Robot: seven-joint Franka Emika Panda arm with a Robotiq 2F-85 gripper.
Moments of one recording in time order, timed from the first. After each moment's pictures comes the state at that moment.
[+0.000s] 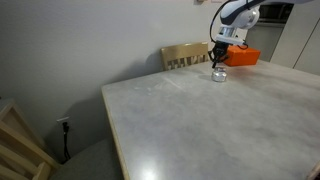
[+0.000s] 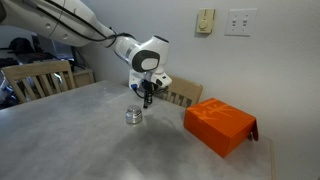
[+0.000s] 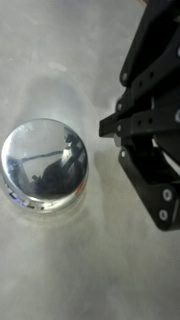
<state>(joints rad) -0.07 1.12 -0.04 -0.94 0.31 2.02 0.52</state>
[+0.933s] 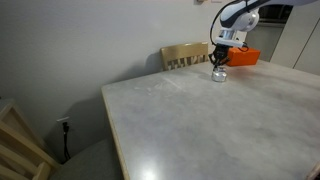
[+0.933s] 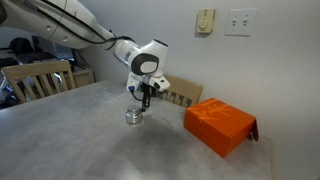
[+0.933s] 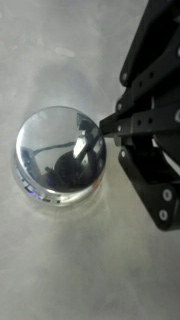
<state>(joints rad) -0.07 1.12 -0.04 -0.96 0.31 2.01 0.58</state>
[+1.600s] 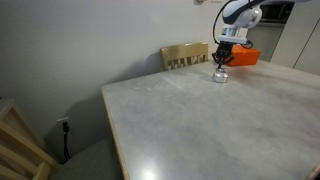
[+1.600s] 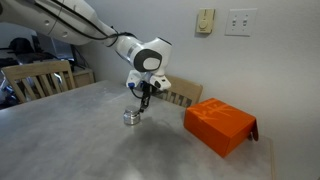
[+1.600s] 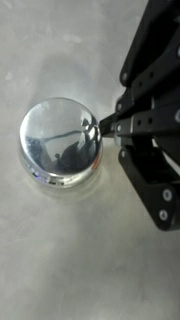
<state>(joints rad) -0.09 1.10 -0.05 -0.95 0.31 1.90 0.61</state>
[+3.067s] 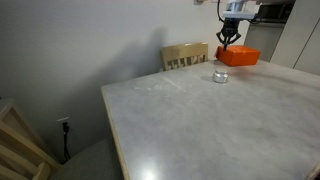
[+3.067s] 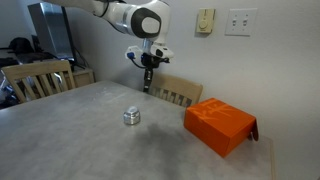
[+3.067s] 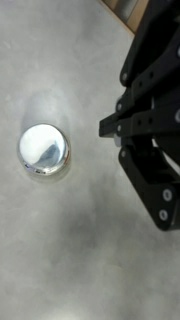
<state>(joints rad) -0.05 0.93 -0.10 -0.97 0.23 1.80 0.65</state>
